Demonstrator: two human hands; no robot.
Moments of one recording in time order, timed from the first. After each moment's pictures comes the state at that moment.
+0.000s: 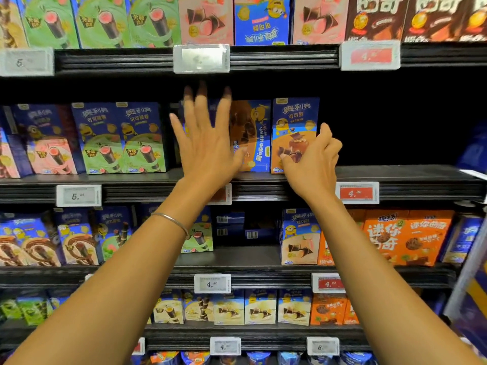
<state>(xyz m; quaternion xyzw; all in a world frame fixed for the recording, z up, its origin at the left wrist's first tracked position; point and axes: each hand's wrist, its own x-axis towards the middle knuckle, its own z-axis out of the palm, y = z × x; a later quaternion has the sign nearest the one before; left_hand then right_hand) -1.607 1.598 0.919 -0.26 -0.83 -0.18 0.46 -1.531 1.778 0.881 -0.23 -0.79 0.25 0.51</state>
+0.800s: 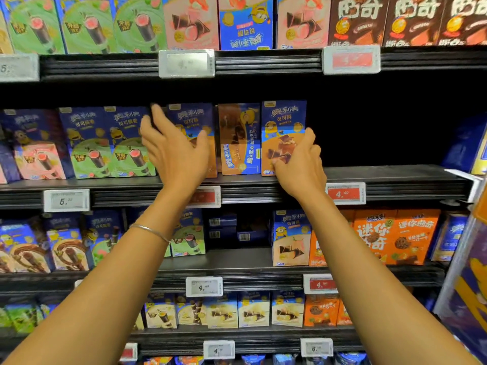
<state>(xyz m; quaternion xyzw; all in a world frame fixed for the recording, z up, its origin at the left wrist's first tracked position) -1.616 1.589 0.914 -0.14 -0.77 -0.46 0.41 -1.529 1.784 0.887 -0.25 -0.82 0.26 0.45</state>
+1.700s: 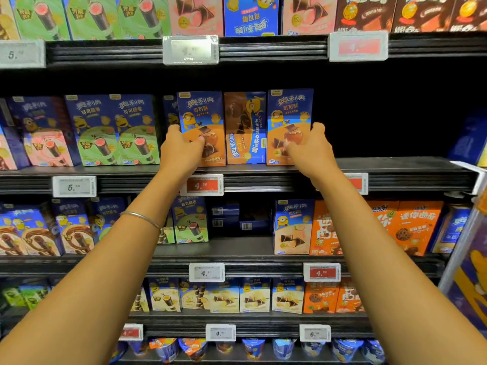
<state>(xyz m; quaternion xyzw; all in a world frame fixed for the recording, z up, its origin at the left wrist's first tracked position) -1.641 1.574 0.905 -0.17 -0.79 -0.56 0.19 -1.524 1.804 0.901 -0.20 -0.79 0.41 0.40</state>
